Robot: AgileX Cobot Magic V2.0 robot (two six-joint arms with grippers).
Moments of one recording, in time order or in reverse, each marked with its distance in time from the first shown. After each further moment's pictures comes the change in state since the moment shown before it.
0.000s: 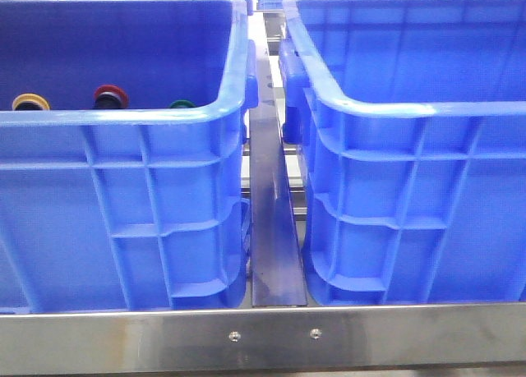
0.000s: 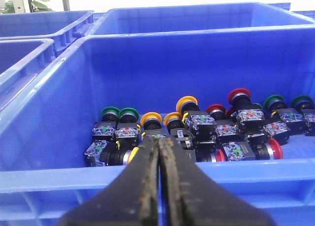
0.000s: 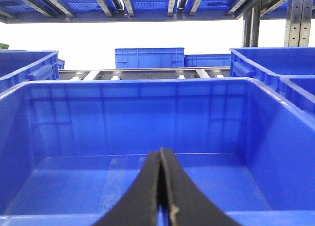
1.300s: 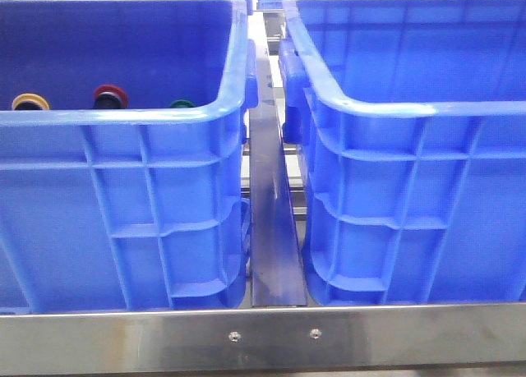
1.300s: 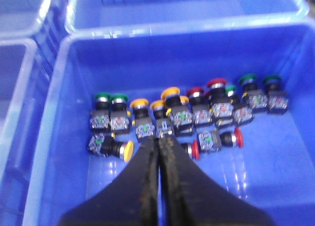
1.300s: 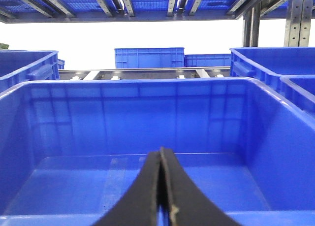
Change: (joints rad) left arm 0.000 0.677 -1.051 -0.109 0.876 0.105; right arm 0.000 0.000 0.000 0.000 0.000 0.000
